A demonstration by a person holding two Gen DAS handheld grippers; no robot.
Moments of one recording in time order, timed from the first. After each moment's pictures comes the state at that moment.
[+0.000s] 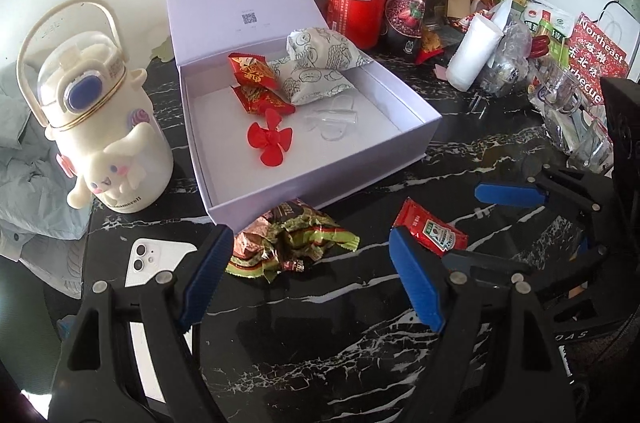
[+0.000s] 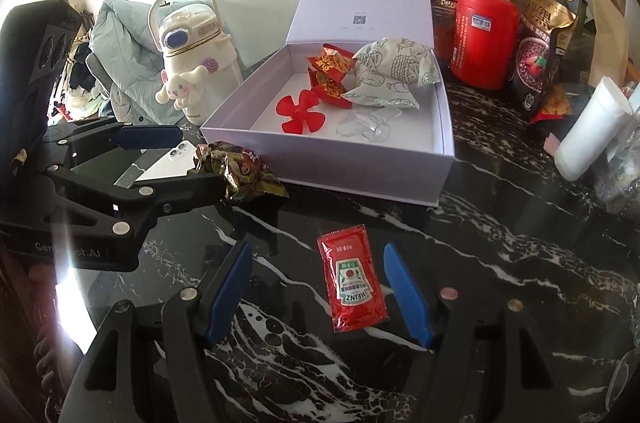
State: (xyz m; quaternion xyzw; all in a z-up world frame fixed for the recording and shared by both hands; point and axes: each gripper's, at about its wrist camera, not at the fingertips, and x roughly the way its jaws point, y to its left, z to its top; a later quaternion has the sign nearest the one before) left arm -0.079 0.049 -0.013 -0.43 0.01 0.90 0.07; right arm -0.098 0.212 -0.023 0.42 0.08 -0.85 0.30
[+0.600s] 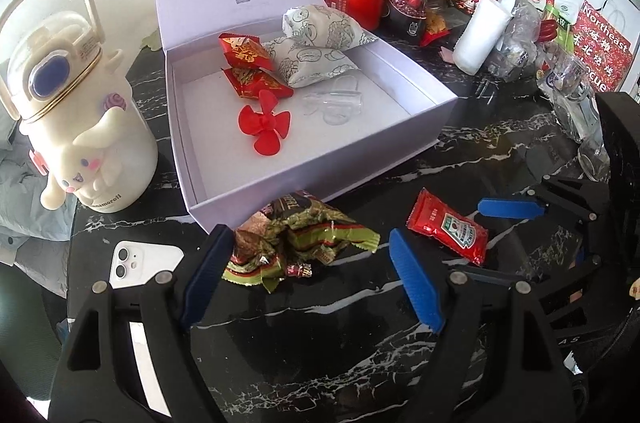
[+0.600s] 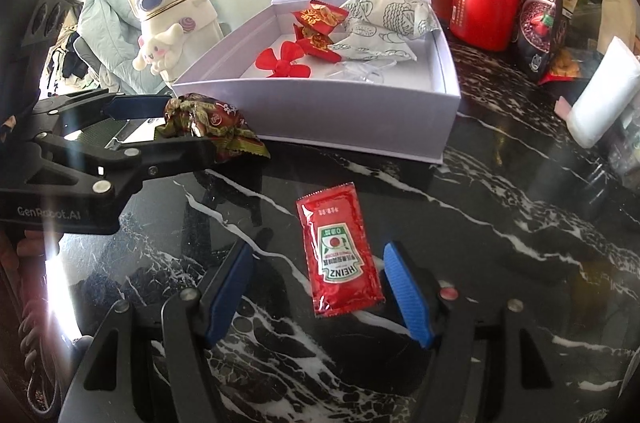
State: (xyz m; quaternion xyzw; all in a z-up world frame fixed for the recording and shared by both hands) left arm -0.094 0.049 -0.035 -0.45 0.02 0.89 0.07; right arm -0.110 0.215 -0.058 0.46 0.08 -0.83 0.29
